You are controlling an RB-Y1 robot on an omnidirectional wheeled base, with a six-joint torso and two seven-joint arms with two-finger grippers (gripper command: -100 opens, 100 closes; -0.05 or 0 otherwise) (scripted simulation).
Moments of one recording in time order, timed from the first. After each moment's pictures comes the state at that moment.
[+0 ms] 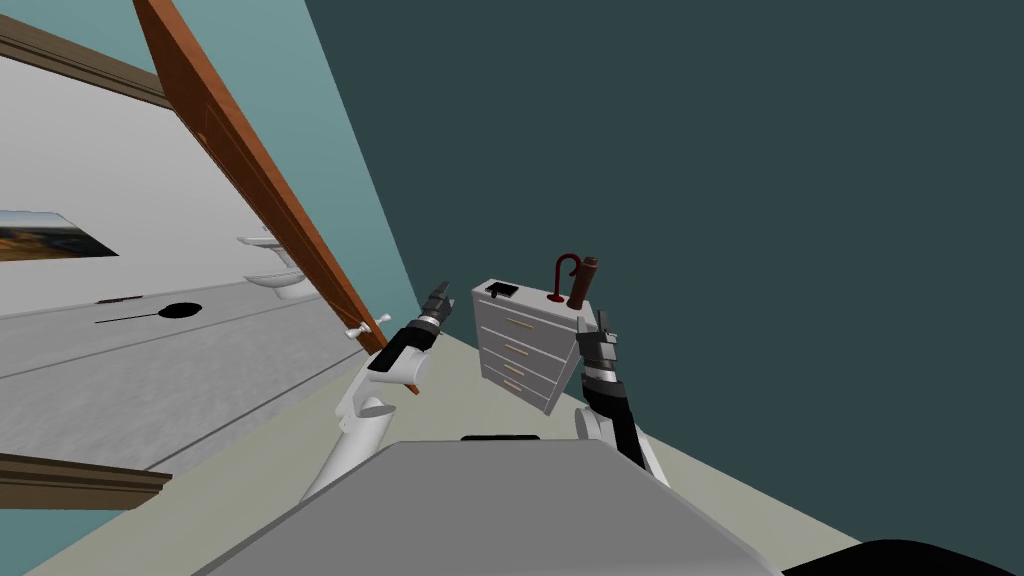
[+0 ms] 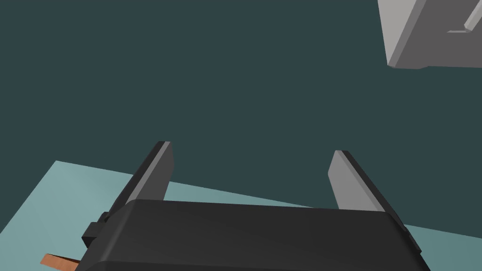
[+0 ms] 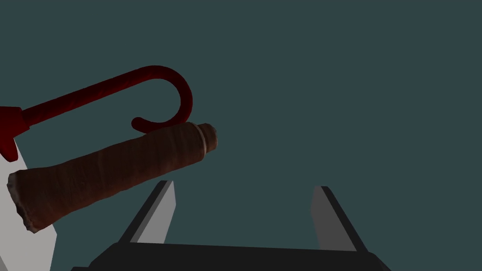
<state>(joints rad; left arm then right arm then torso) 0.05 0.18 0.03 -2.18 0.12 0.31 0.00 0.50 0.04 0.03 -2.22 0.06 -0.49 -0.16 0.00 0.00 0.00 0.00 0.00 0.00</state>
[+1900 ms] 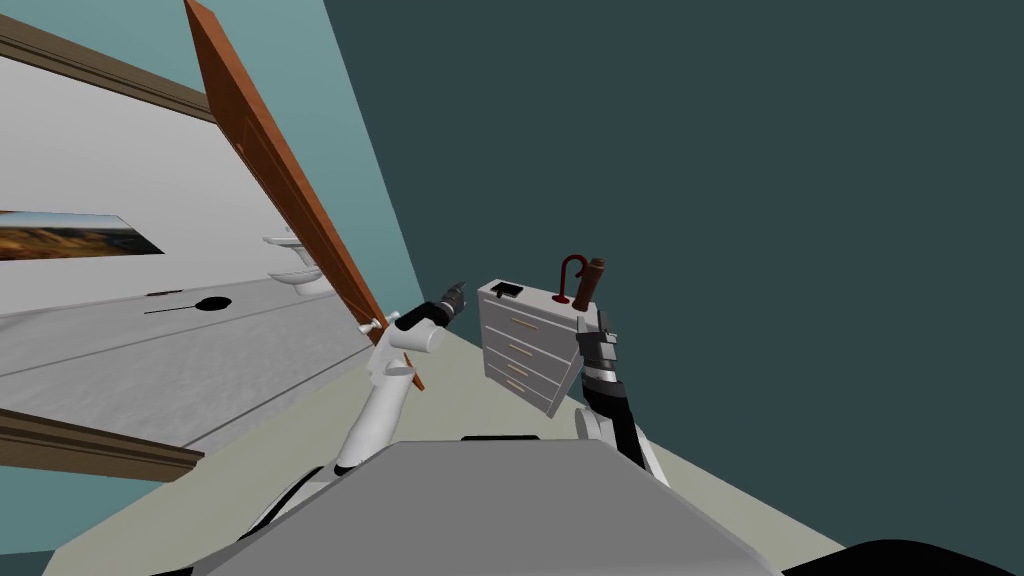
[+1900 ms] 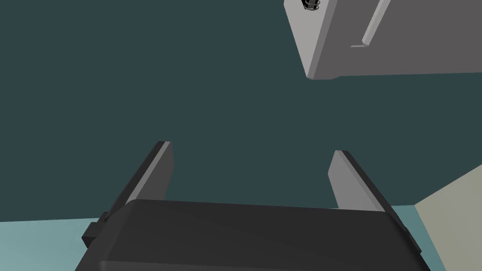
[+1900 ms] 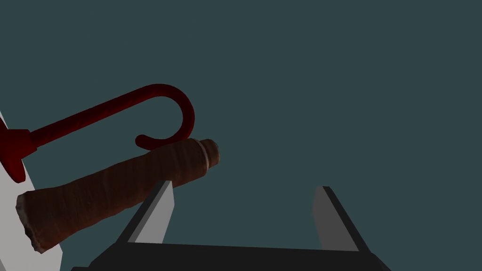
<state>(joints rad) -0.22 0.18 0.04 -2.10 0.17 0.80 -0.01 0.50 0.04 0.03 -2.22 0.06 -0.49 -0.16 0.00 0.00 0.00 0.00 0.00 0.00</state>
